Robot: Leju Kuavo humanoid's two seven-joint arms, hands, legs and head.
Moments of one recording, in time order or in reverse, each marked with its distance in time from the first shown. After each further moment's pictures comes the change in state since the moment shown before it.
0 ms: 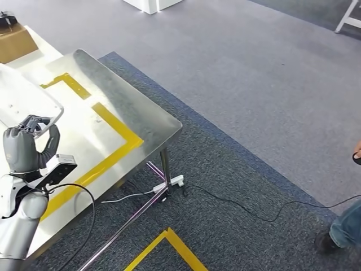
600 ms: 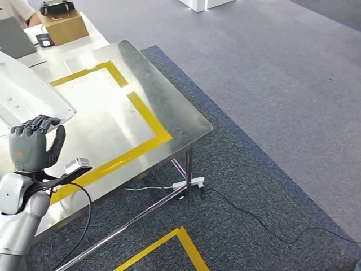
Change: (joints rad) left arm -0.031 0.016 -0.026 0.056 -0.254 0.067 0.059; right arm -0.004 0.003 0.000 0.000 0.008 -0.010 0.000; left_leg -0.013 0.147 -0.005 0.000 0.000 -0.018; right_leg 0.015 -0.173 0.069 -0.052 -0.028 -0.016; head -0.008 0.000
